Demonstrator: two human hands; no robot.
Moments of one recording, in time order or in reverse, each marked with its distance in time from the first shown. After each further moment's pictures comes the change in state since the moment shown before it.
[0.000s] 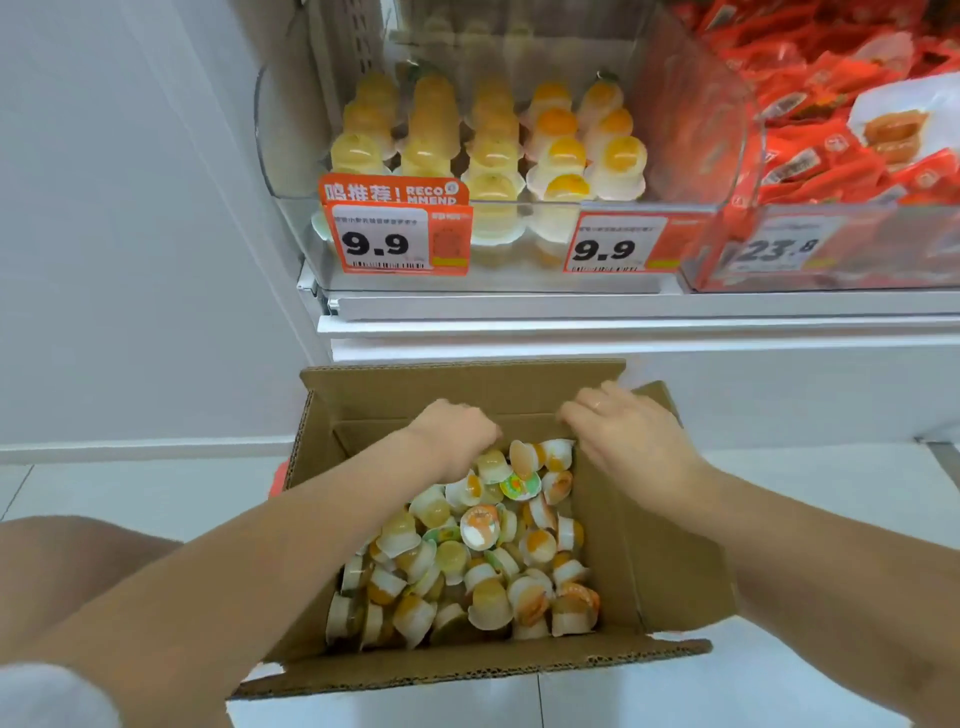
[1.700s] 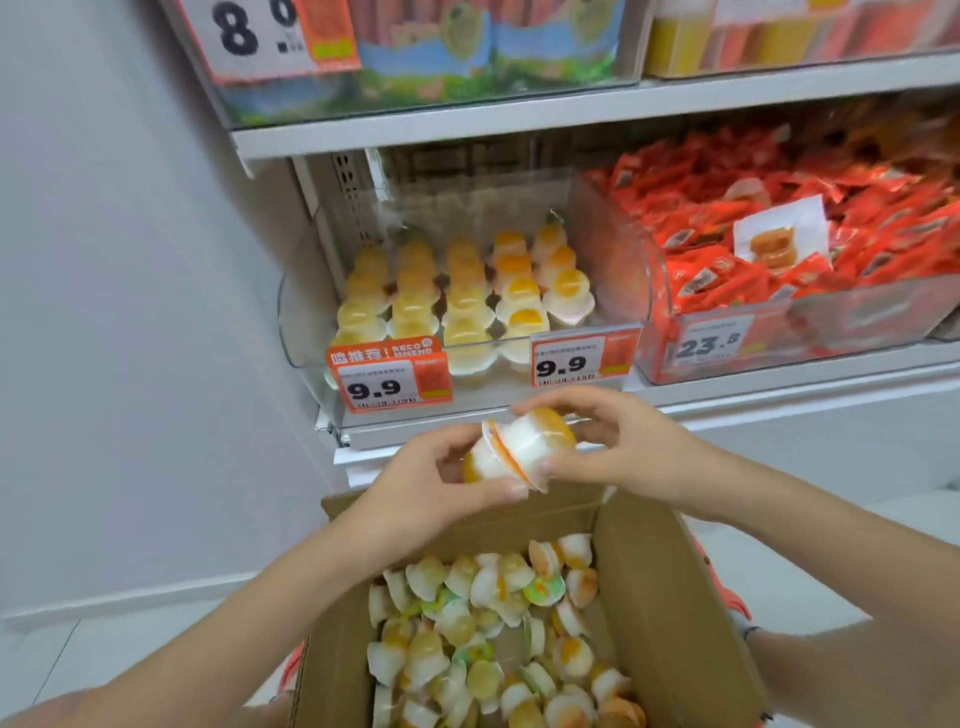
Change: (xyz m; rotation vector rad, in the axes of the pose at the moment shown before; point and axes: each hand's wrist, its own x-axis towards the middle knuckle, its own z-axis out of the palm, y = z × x) left_hand -0.106 0.016 -0.110 -1.435 0.455 0.080; right_hand 0.020 0.006 -0.121 1.342 -0.031 0.278
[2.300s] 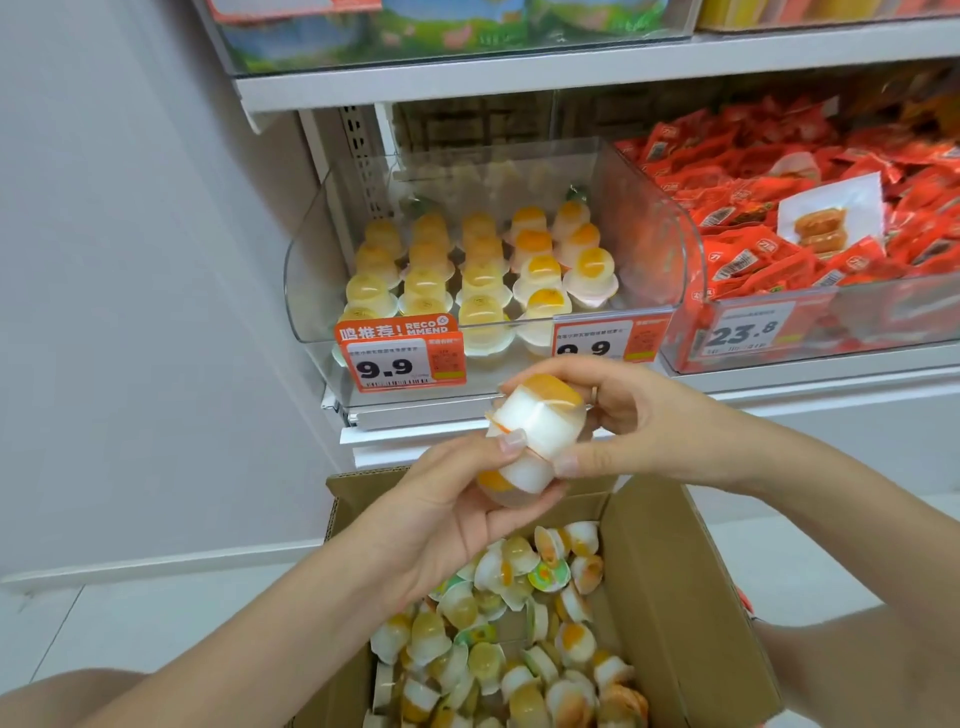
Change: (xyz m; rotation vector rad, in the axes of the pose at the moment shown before) left_hand -0.012 0.006 0.011 -0.919 -0.147 -0.205; right_hand 0.010 -0.023 -0.003 -0.019 -0.216 -0.114
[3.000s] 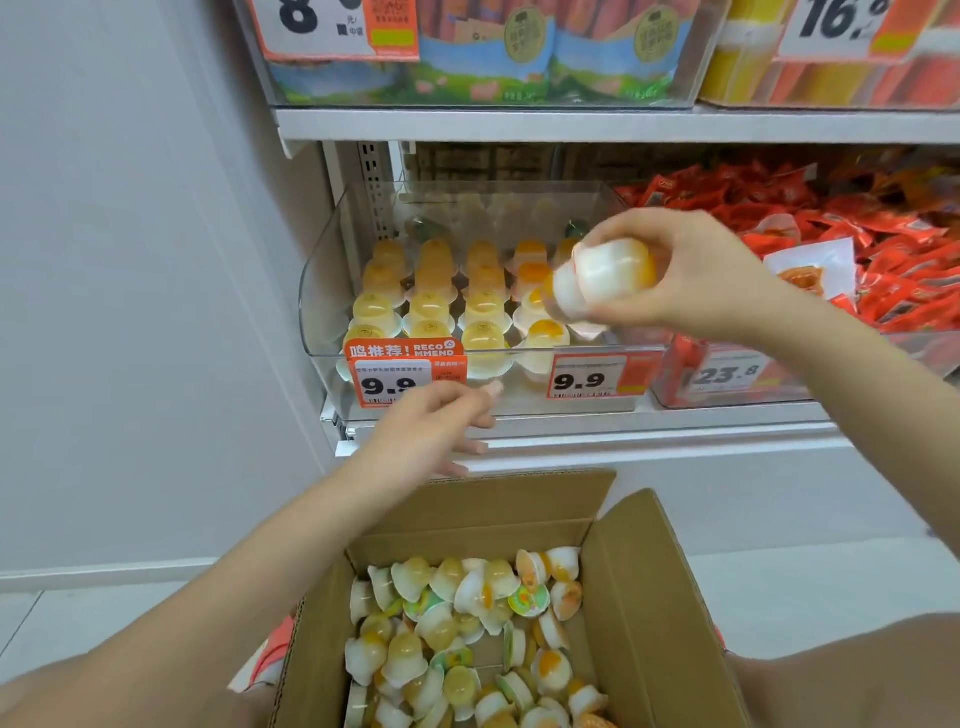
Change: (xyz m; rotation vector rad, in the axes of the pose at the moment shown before) left_hand 0.025 0.042 -0.013 0.943 0.445 0.148; right_hand 0.038 -0.055 -0.076 -0.659 0.482 -0.048
